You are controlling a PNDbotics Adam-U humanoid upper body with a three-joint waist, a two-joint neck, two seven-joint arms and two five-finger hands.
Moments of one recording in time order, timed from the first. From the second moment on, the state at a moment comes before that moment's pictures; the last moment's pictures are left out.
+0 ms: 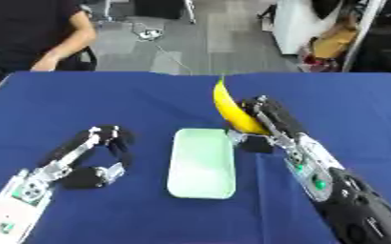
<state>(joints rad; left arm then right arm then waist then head) -0.42 0.51 -0.08 -1.48 -0.28 -0.34 -0.28 -0.93 -0.15 0.25 -0.95 0.86 -0.17 -0.04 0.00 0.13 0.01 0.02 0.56</state>
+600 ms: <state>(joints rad) -0.42 0.51 -0.08 -1.48 -0.28 -0.35 -0.28 -0.93 -0.15 0.24 -0.93 0.87 -0.18 -0.05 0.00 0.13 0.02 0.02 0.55</state>
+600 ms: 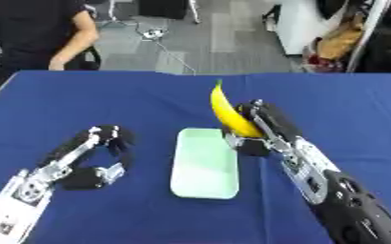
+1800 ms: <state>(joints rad) -0.47 0.48 -0.10 -1.49 -0.26 -0.35 -0.29 -0.92 -0.06 0.18 -0.74 1.06 -0.20 -0.11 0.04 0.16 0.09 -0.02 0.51</state>
